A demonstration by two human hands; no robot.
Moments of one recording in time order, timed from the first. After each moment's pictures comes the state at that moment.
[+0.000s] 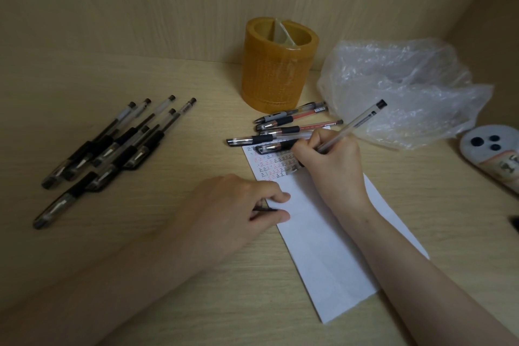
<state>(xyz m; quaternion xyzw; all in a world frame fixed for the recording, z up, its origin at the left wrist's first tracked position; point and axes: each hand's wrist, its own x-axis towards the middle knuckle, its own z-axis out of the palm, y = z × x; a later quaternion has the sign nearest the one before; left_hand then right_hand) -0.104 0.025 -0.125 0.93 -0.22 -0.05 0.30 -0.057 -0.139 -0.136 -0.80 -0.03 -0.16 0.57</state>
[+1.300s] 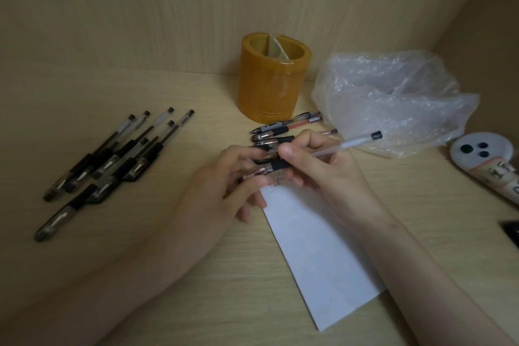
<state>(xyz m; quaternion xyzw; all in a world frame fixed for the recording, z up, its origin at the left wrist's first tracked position) -0.098 0.028 -0.116 0.80 -0.13 -0.02 0.58 -0.069 -0.142 -0.113 -0.67 -0.12 0.05 0.73</state>
